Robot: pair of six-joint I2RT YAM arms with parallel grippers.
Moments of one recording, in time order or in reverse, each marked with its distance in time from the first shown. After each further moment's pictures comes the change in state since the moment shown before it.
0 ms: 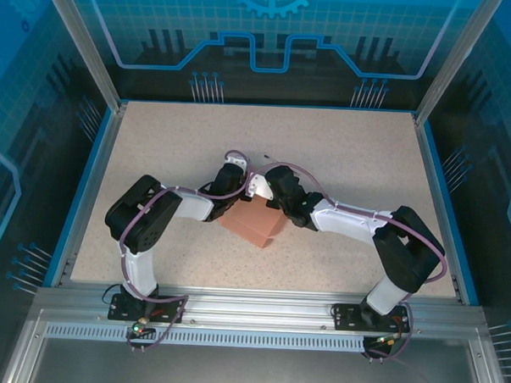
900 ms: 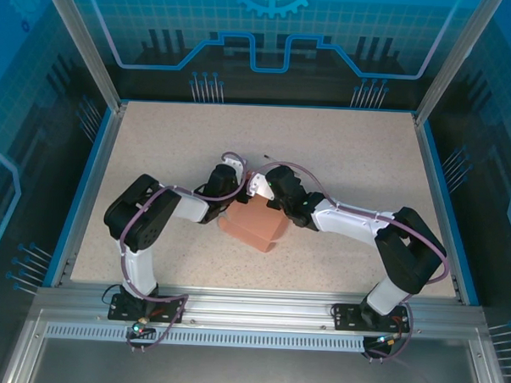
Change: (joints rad) left arm 0.040 0.004 -0.061 0.112 0.152 0.051; right arm -0.002 -0.012 0.000 -0.031 0.007 0.040
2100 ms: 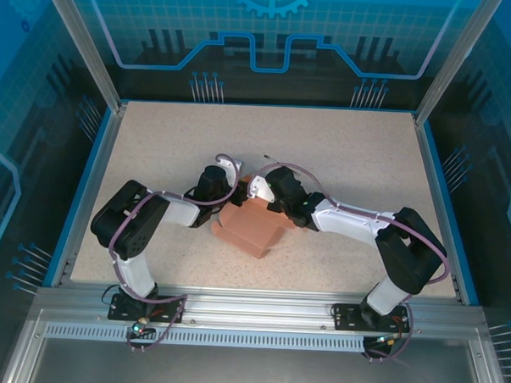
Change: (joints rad) left arm 0.034 -0.099 -0.092 0.053 0.127 0.055; right arm 0.000 -0.003 0.000 -0.044 -0.035 0.018
